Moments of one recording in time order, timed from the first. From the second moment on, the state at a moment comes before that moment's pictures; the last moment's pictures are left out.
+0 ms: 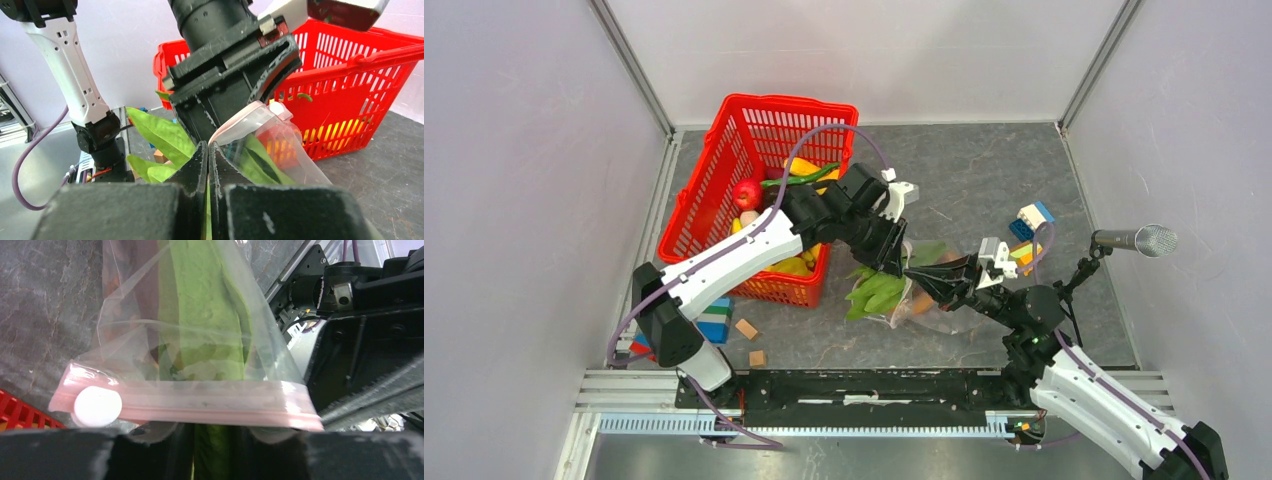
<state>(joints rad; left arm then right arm) -0.92 1.59 1.59 -0.89 0.35 -0.35 0.67 0.54 0.24 0.63 -0.46 0.26</state>
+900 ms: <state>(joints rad) -0.92 1.06 1.39 -0.71 0.08 -0.35 0.67 0.33 0.30 0.55 0.08 0.38</state>
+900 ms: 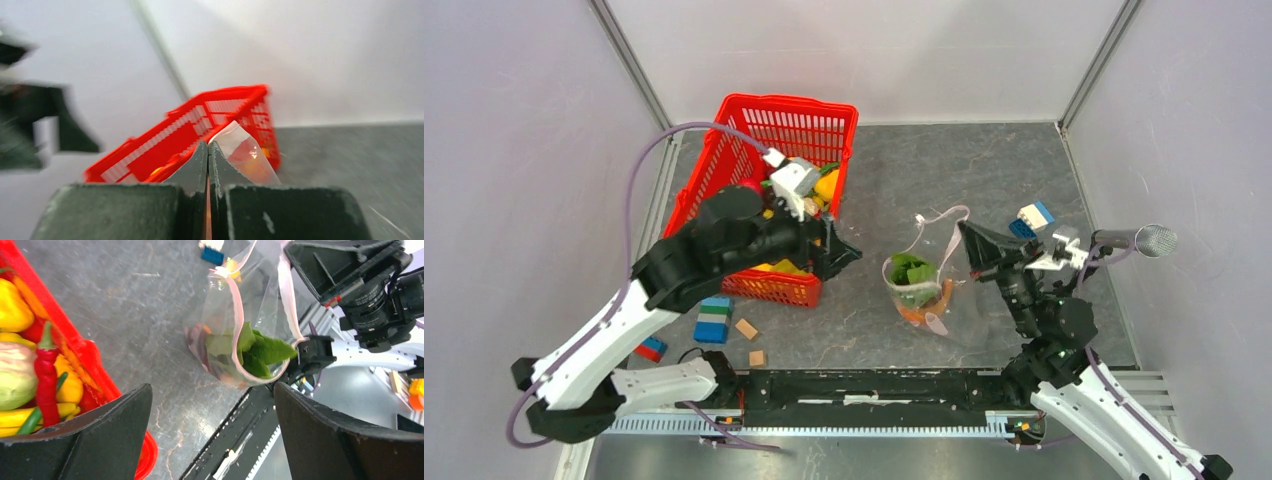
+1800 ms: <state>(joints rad) -0.92 1.27 1.18 -0.43 0.02 -0.44 0.67 0.41 0.35 0.35 0.07 0.42</state>
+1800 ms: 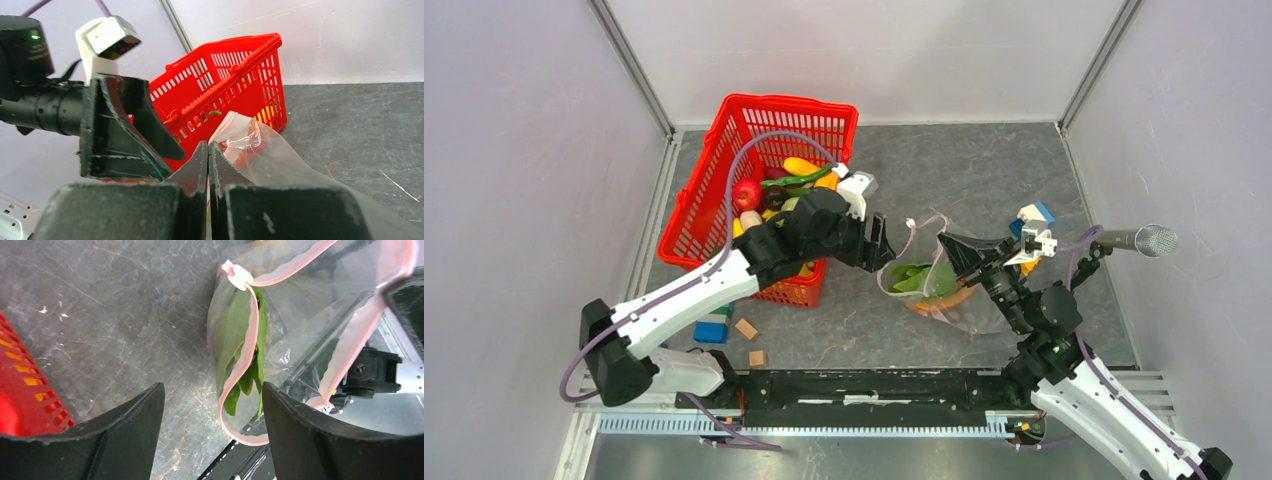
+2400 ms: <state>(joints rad) -0.92 1.29 1.08 -0.37 0.17 -0.44 0.67 0.40 0.33 0.37 0.04 0.42</state>
